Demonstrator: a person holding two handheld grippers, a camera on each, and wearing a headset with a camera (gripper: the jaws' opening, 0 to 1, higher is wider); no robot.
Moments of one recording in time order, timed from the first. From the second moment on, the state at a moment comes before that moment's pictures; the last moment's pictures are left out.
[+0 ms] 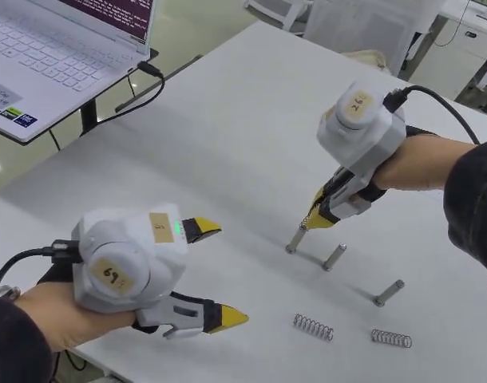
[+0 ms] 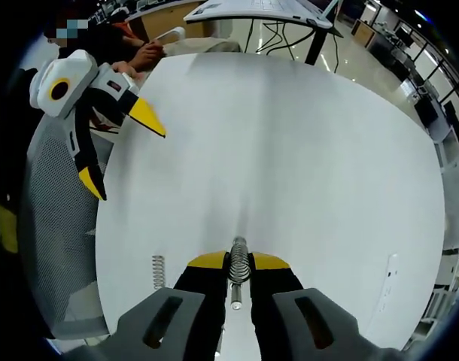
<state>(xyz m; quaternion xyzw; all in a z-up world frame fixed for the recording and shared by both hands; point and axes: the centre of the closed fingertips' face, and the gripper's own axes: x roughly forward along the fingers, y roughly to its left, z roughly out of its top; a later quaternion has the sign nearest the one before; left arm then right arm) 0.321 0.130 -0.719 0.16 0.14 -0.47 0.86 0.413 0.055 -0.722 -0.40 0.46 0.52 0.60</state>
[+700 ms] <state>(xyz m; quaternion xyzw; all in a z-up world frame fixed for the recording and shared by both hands) 0.319 0.132 -0.723 0.16 0.15 -0.47 0.86 0.411 0.057 -0.742 -0.40 0.47 0.52 0.59</state>
